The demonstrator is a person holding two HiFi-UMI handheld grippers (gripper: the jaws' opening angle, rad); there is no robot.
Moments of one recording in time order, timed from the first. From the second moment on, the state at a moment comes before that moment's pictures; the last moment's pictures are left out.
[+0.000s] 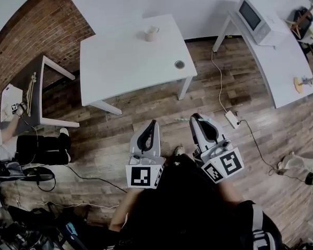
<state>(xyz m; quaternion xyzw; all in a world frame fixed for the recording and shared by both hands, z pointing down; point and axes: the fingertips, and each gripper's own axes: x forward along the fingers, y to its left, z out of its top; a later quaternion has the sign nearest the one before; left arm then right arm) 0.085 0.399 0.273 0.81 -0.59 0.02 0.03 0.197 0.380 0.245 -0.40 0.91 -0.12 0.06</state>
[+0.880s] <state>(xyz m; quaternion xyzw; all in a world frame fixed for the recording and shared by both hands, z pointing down) 0.056 0.328 0.279 0.79 -0.61 0.02 0.03 0.183 0.300 0.264 -0.41 0.90 -0.13 0.05</state>
